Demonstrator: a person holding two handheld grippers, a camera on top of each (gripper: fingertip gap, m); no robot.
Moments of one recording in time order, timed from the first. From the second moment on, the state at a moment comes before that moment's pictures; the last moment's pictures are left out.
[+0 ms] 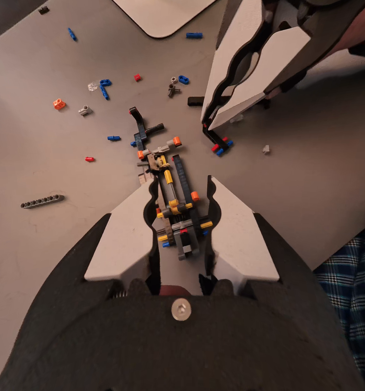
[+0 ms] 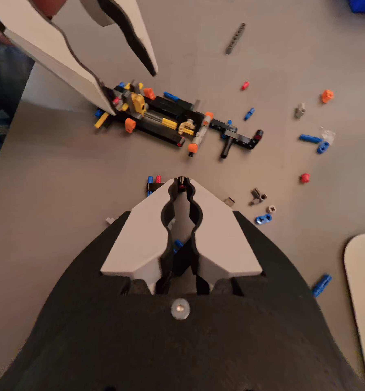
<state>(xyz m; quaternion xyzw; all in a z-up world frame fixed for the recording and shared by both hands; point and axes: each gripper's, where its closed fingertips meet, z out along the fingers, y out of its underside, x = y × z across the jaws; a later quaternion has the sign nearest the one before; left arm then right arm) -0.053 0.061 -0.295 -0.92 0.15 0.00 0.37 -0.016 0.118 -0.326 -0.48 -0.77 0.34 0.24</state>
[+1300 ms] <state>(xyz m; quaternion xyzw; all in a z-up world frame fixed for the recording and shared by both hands) -0.081 0.024 -0.330 -0.94 0.08 -0.02 0.32 -0.002 0.159 -0.327 -0.56 -0.75 0.29 0.21</state>
